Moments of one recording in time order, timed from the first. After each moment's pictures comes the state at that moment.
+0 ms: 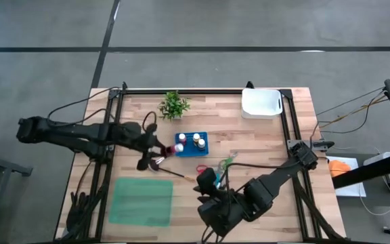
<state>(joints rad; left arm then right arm) 0.00 0.92 0.57 -0.21 0.13 0.05 0.61 2.12 2.34 -1.19 0.64 -0.21</state>
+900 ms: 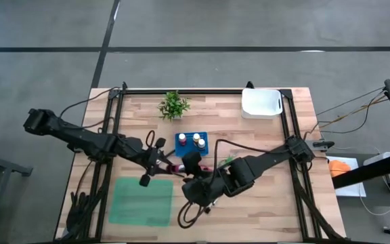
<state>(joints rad) -0.24 1.07 0.57 0.10 0.08 0.06 0.45 2.12 2.31 -1.03 0.57 -0.37</state>
